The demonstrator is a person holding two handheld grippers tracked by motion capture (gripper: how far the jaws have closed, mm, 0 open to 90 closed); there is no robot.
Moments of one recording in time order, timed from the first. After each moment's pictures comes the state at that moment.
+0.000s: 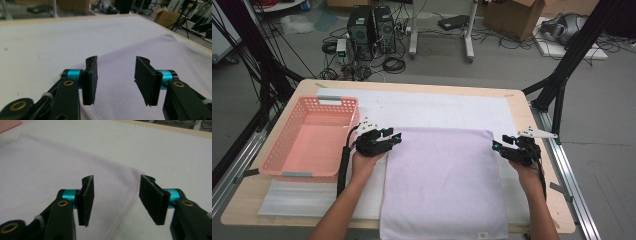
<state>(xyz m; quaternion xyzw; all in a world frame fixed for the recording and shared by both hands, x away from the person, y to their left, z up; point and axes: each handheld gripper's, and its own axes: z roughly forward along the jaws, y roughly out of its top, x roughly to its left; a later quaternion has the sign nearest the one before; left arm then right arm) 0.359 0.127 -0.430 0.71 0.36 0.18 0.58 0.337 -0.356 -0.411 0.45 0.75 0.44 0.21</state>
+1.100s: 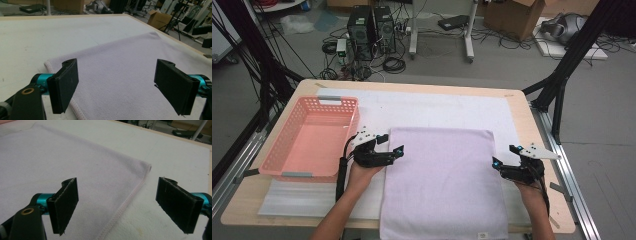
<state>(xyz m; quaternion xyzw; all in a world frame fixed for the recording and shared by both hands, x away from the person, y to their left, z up) 0.334 0.124 -0.428 0.71 0.38 0.15 0.58 0.295 -0.355 -0.423 0.41 0.75 0.45 0.26</state>
